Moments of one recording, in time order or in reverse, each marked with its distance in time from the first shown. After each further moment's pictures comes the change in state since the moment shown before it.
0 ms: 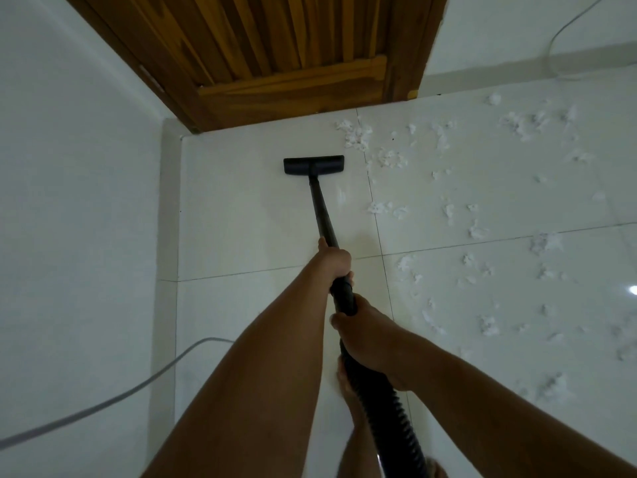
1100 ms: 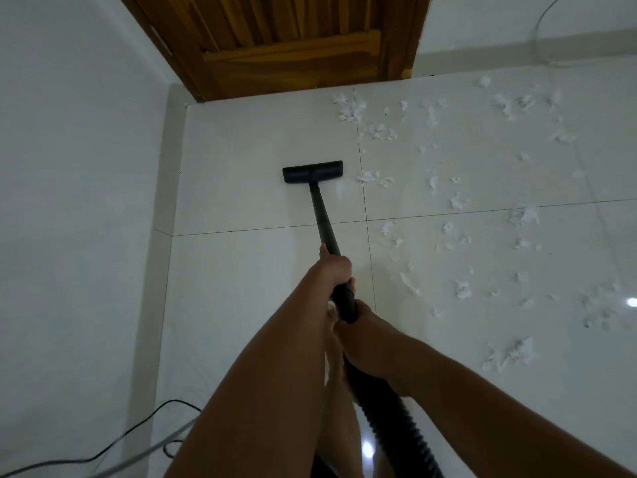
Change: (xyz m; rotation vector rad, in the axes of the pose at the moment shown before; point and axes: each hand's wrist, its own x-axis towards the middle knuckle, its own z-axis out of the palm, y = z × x) left_hand -0.070 -0.160 0.096 -0.090 -0.016 0.012; right_hand -0.071 0.175 -0.013 -0.200 0.034 -0.021
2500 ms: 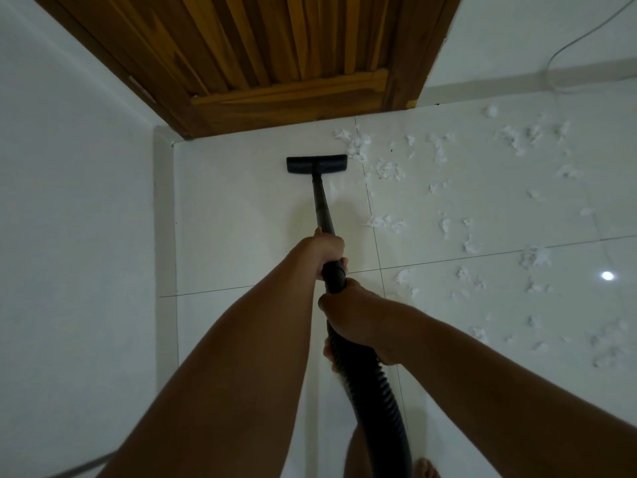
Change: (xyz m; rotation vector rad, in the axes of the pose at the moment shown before) left_hand 0.080 0.271 -0.131 0.050 -0.098 -0.089; right_hand 0.063 -0.311 -0.053 0.210 -0.064 0.166
